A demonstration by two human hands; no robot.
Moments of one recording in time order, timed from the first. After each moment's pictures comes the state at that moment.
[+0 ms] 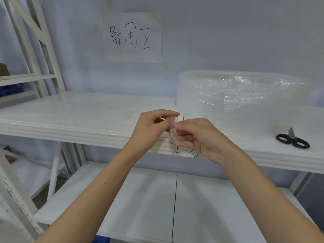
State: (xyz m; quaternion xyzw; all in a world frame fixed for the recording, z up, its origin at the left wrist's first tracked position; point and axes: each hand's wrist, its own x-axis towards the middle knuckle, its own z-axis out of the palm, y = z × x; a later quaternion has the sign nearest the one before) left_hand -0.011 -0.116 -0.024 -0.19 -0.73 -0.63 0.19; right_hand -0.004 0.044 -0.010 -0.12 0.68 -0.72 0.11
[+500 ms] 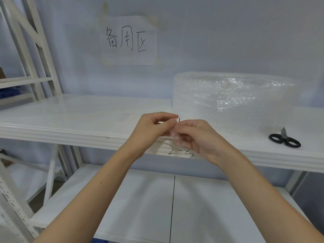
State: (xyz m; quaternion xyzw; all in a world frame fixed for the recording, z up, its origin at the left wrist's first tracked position) left_hand -0.011 -0.110 -0.021 -0.18 -0.71 -0.67 0.10; right_hand -0.004 0.052 -0.013 -0.13 0.68 -0.72 0.09
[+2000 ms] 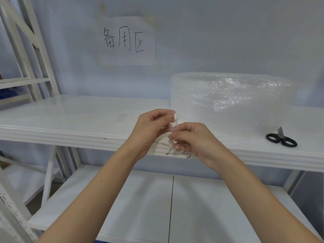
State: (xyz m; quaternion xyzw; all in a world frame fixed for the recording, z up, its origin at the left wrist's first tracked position) left_hand -0.018 -0.101 -0.021 -0.15 -0.63 -0.76 0.07; right_hand 0.002 0.053 -0.021 -0.11 0.70 -0.70 0.05
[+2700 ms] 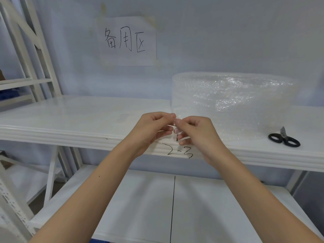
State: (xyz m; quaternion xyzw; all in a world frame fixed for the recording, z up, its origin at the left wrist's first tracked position) left_hand -0.023 -0.108 -0.017 -0.14 -0.67 -0.73 0.01; right_hand -0.003 0.047 -0.017 -0.12 0.73 -0.67 -0.09
